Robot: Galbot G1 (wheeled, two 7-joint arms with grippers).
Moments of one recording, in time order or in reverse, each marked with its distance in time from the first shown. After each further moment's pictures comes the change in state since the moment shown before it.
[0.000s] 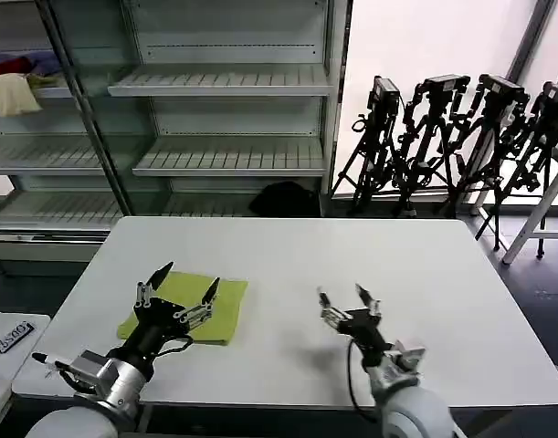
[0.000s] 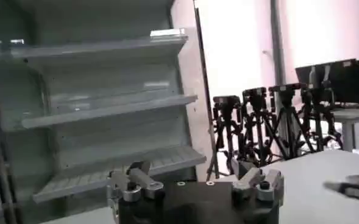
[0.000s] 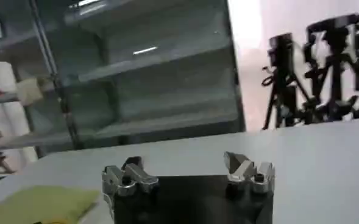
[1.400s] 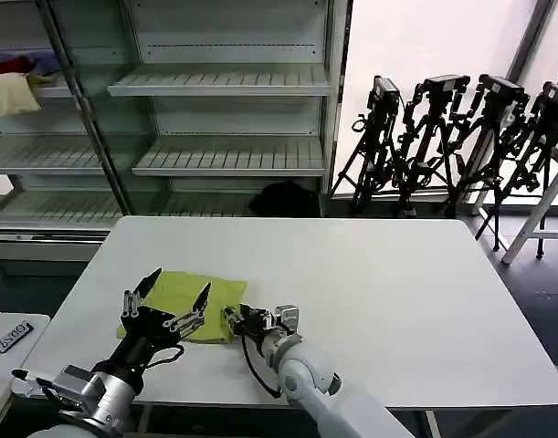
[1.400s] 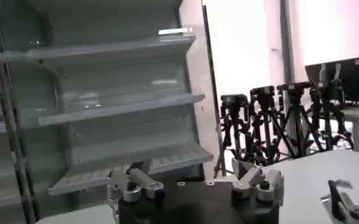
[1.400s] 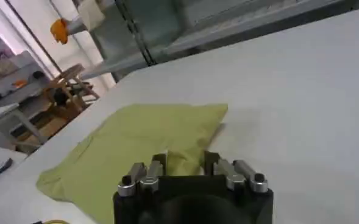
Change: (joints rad) left arm 0.076 -0.076 -0.063 -0.057 0.053 0.033 0.040; right arm 0.344 0.292 -0.302 -0.412 0.196 -0.193 -0.023
